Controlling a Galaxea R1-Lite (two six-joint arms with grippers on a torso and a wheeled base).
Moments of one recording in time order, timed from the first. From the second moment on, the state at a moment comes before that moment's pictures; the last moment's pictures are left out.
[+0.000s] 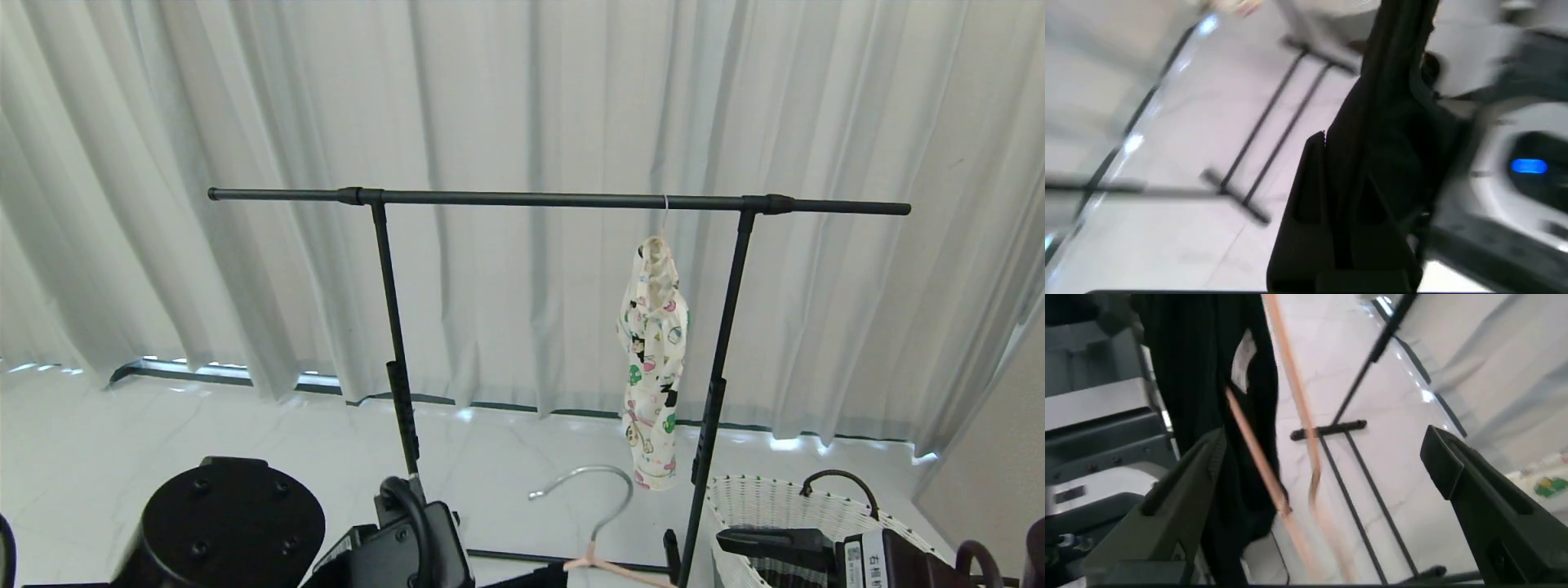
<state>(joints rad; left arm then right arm) -0.92 1.36 -0.52 -0.10 0.02 0.29 0.97 1.40 -0.13 -0.93 0.17 -0.13</state>
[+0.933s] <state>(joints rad) -0.70 1.37 -0.63 -0.32 0.05 0.24 0.98 1.73 -0.43 -0.92 -0.09 0.41</state>
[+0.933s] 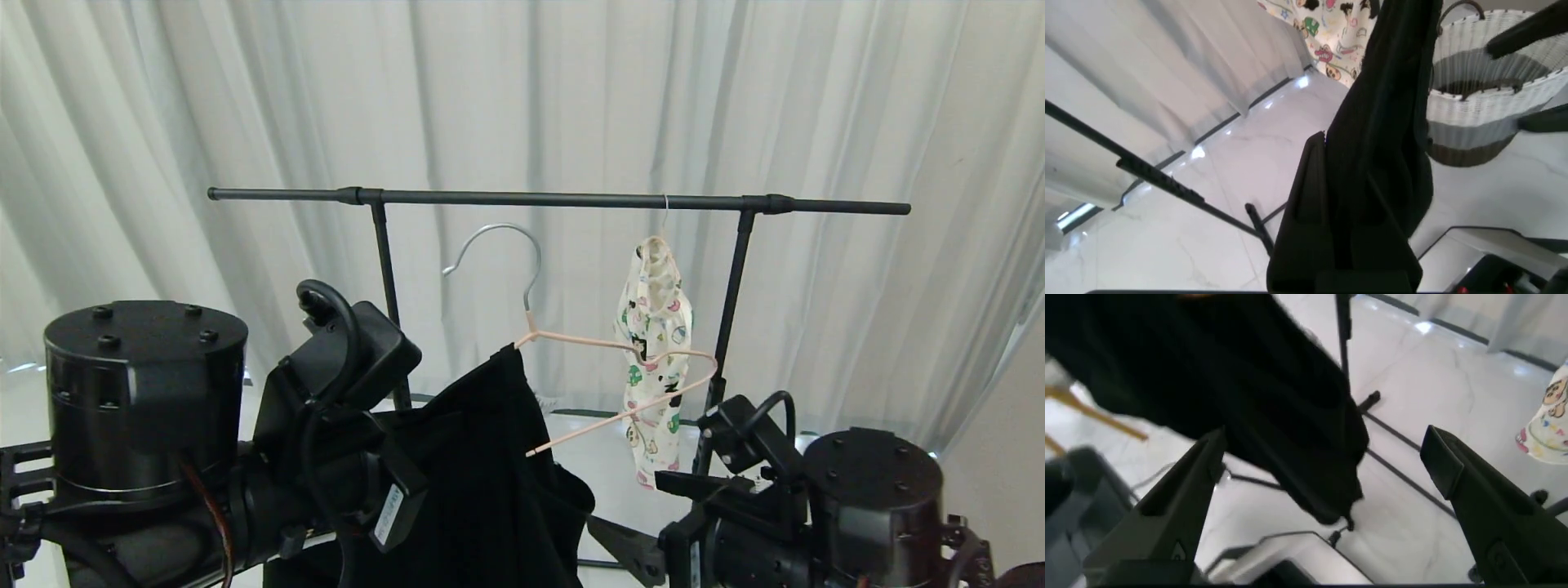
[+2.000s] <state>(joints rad) -0.69 1.39 -0.62 -0.32 0.07 0.24 0.83 1.91 -0.44 -0.93 -0.40 0.31</state>
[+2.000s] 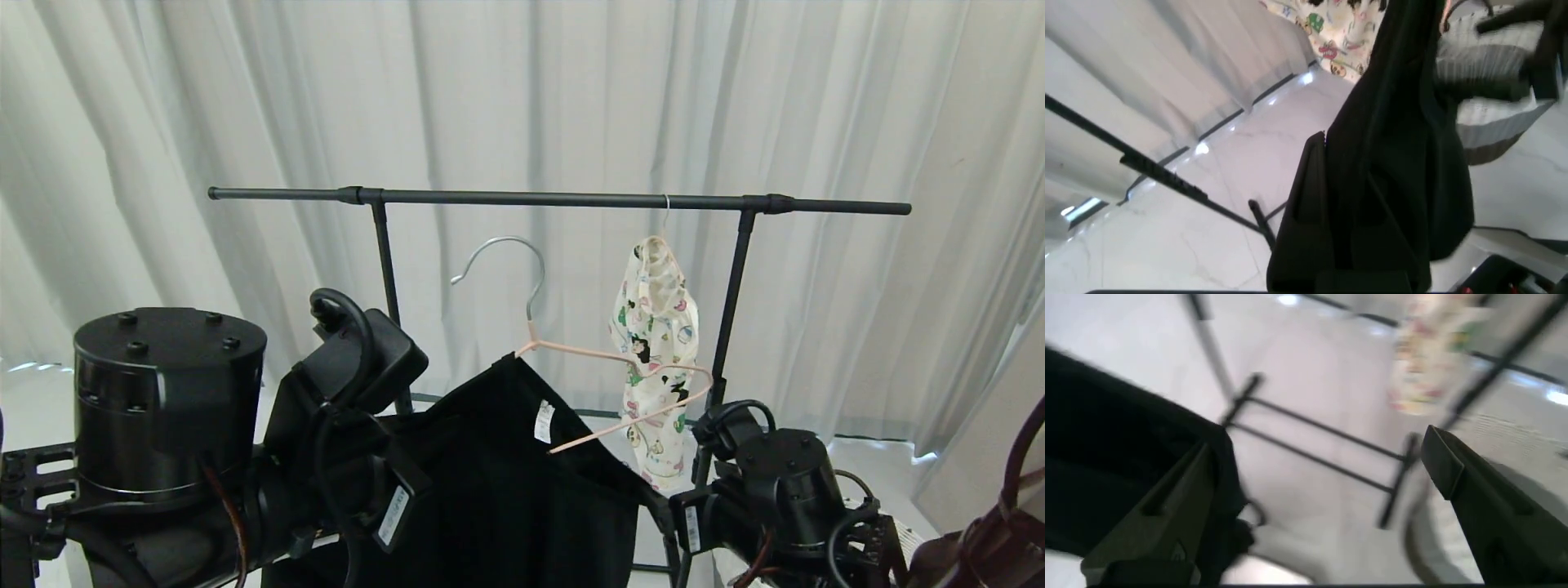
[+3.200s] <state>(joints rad) -0.68 1.46 -0.47 -0.37 0.11 0.25 0.50 1.72 -0.51 -0.91 -0.15 0.03</state>
